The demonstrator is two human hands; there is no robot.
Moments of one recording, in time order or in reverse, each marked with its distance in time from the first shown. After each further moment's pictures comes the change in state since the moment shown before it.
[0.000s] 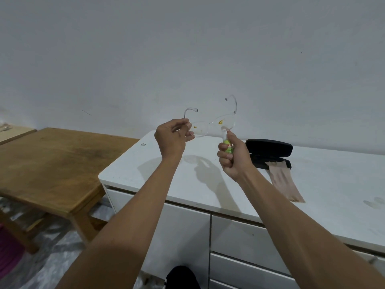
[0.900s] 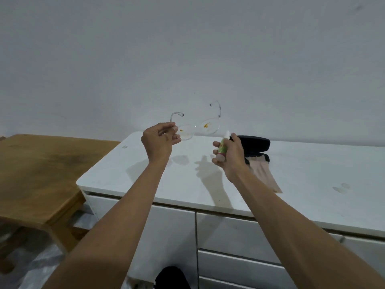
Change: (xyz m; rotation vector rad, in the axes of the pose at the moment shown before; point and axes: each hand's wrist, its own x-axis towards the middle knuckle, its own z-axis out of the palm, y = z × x) left_hand -0.010 -0.010 0.008 -0.001 -0.041 -0.017; right_hand -0.005 -0.011 -0.033 -0.177 0.271 -0.233
